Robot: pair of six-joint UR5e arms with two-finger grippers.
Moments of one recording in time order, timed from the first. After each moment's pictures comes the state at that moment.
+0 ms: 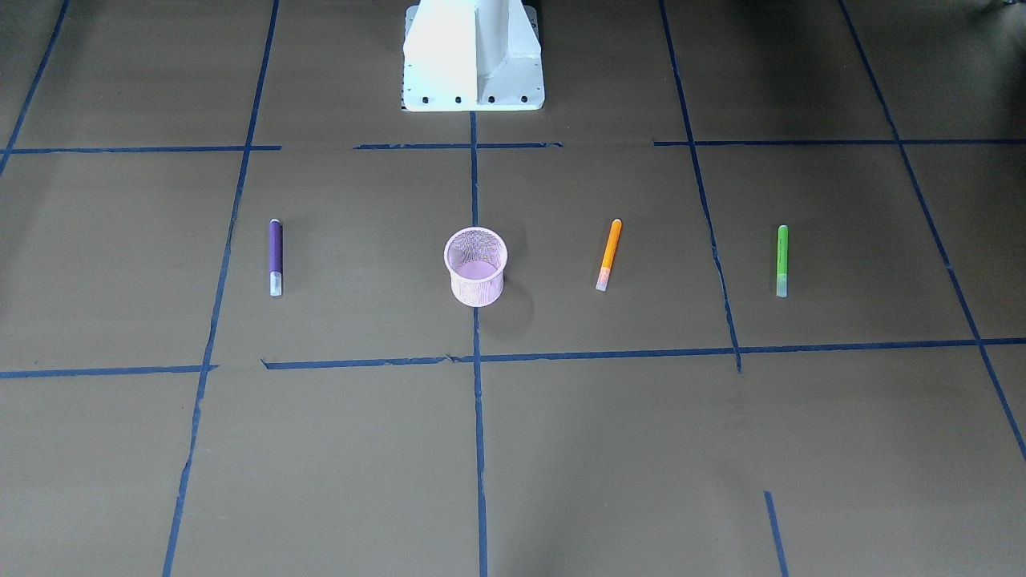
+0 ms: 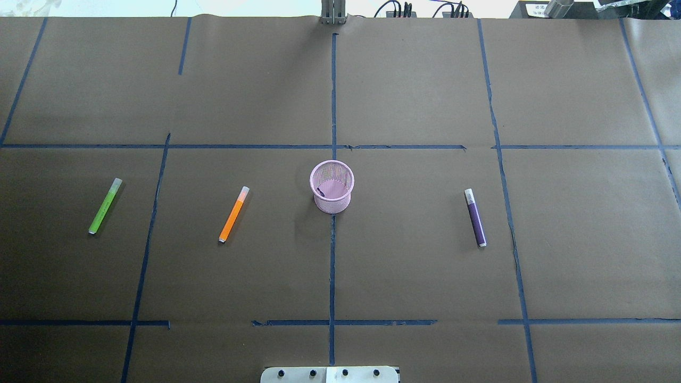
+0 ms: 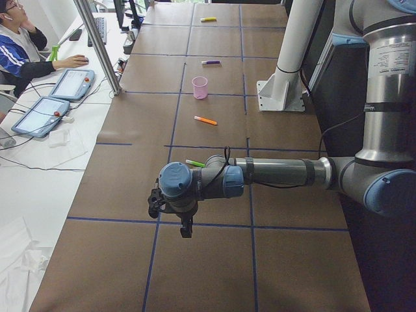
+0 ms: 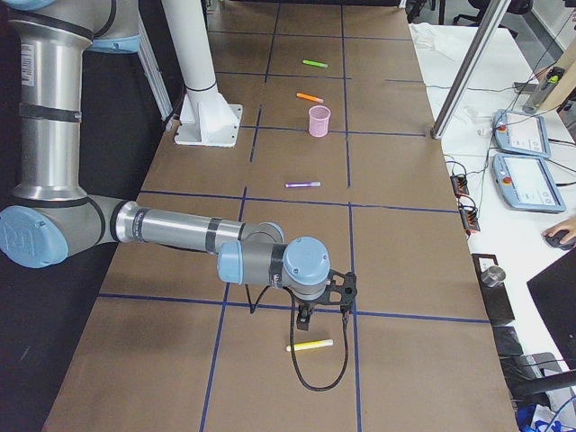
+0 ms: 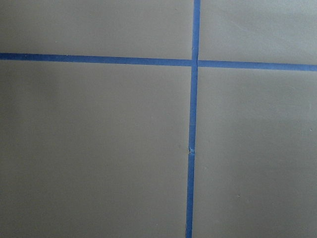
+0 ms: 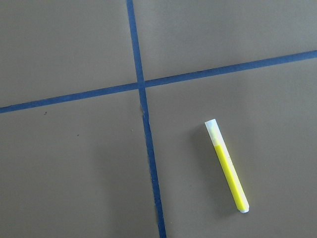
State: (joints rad) left arm -1.62 -1.51 -1.63 -1.47 -2.42 0.08; right arm 1.65 -1.68 1.60 -1.47 2.46 0.12
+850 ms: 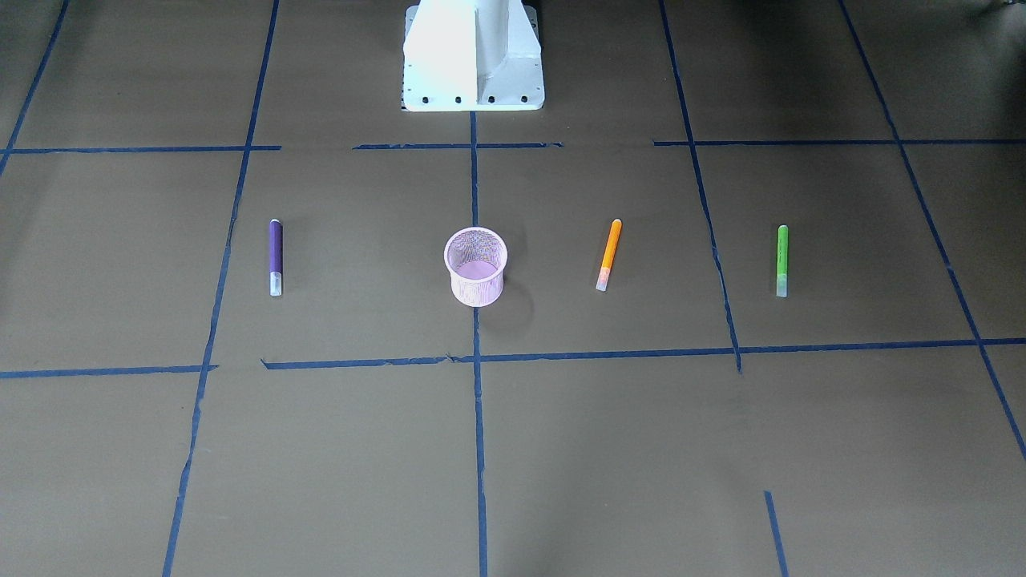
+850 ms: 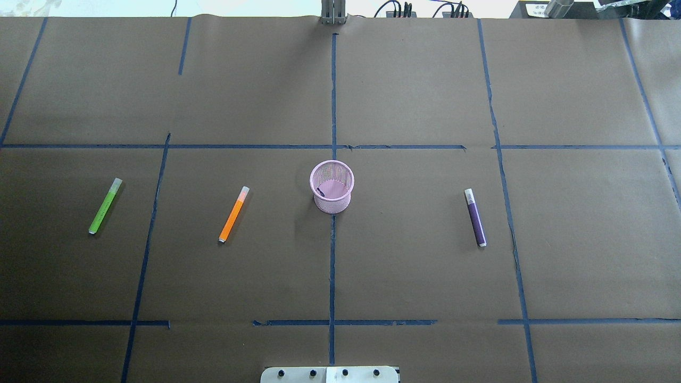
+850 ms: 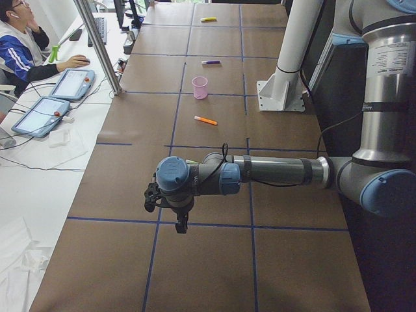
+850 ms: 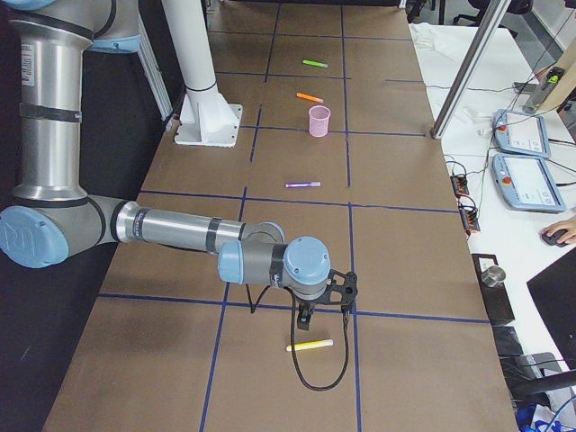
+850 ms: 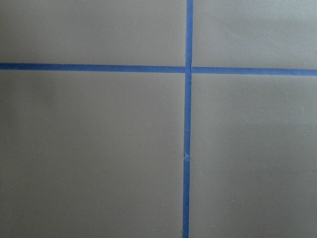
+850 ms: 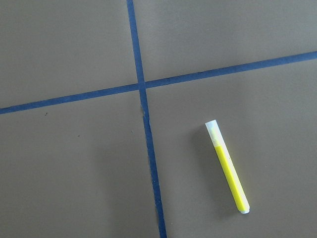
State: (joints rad) left arm -1.59 -1.53 -1.64 -1.54 -2.42 0.07; right arm 1.65 -1.68 1.60 -1.47 2.46 0.12
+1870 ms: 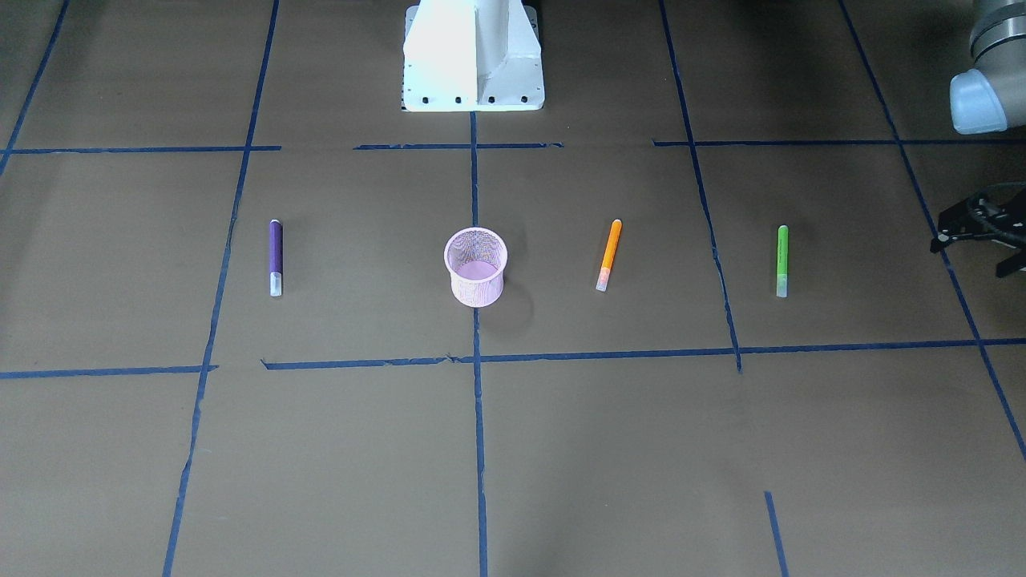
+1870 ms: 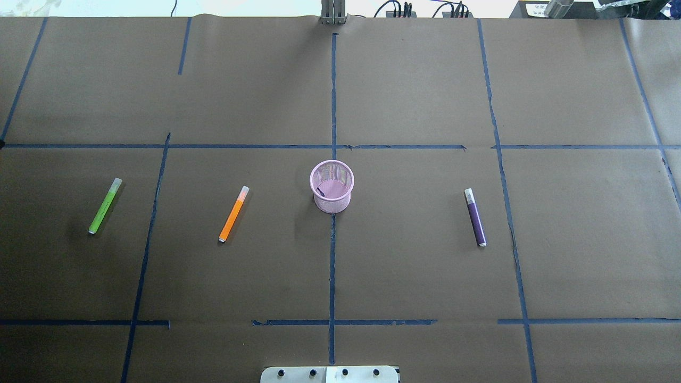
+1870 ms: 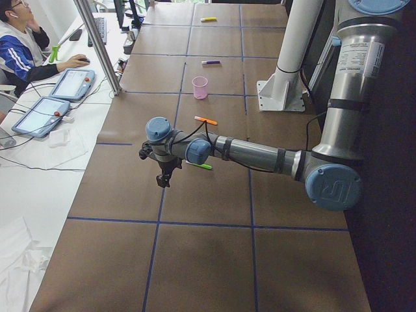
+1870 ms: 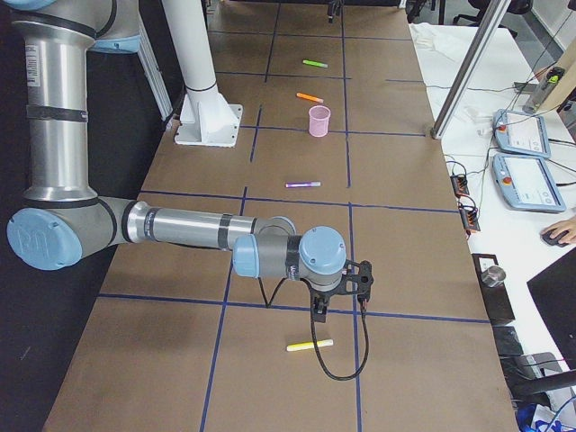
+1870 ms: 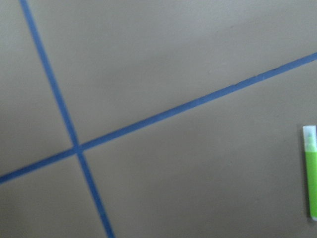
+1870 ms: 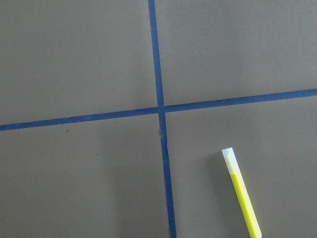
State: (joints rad) left arm -1.26 -1.68 -1.63 -1.72 -2.35 -0.05; right arm 1.65 -1.63 1.58 -1.46 2.46 0.11
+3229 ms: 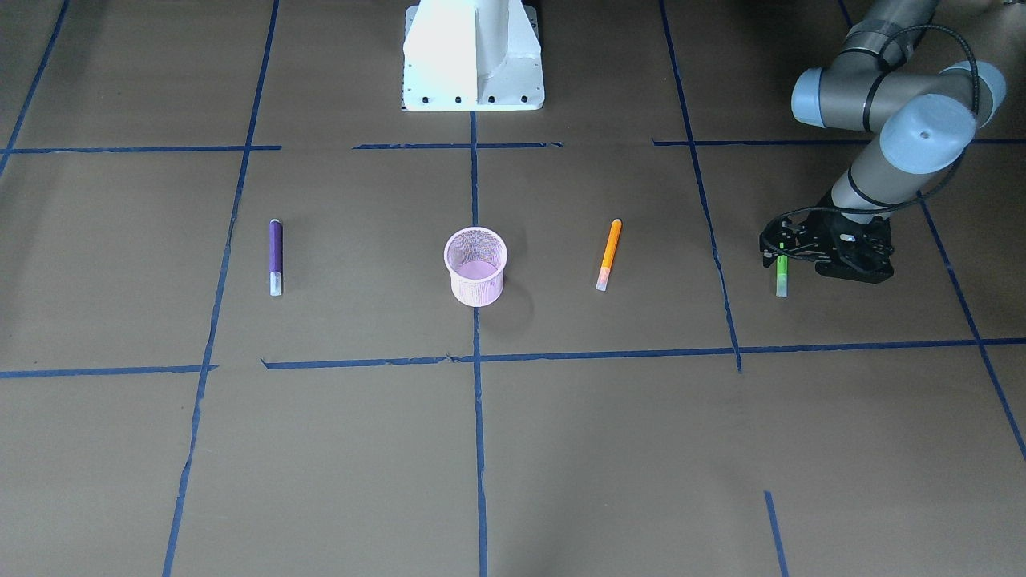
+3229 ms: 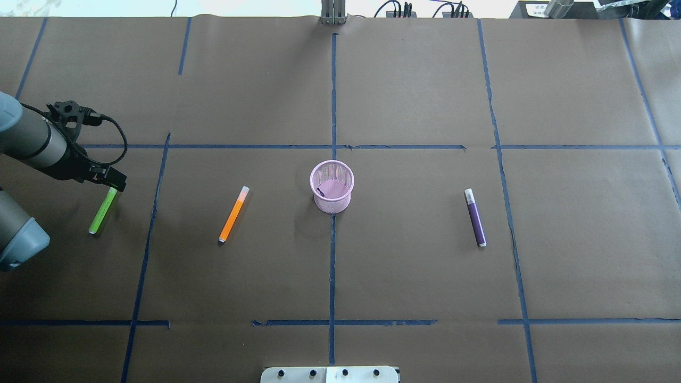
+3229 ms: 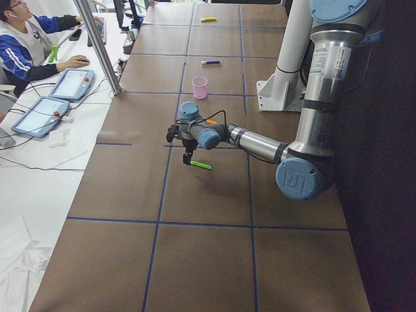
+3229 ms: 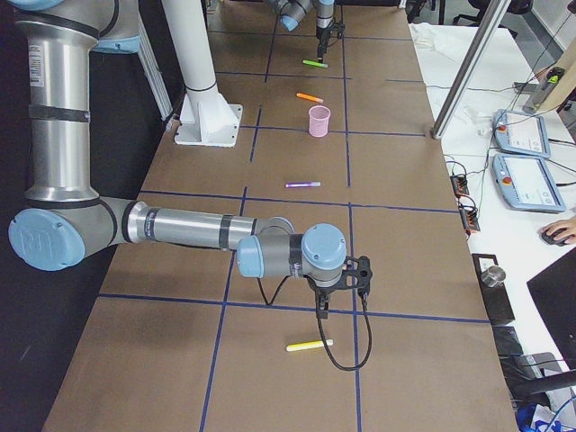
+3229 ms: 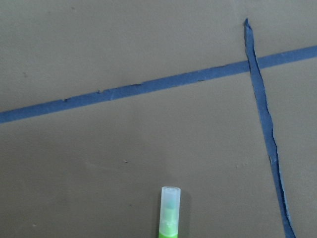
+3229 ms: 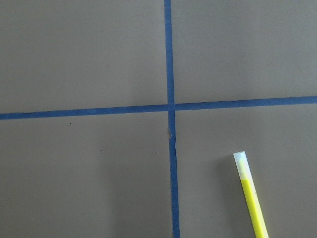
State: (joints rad) left arm -0.87 -1.70 -1.67 -1.95 -2.10 -0.68; right arm 1.60 -1.63 1.58 -1.41 2.45 0.12
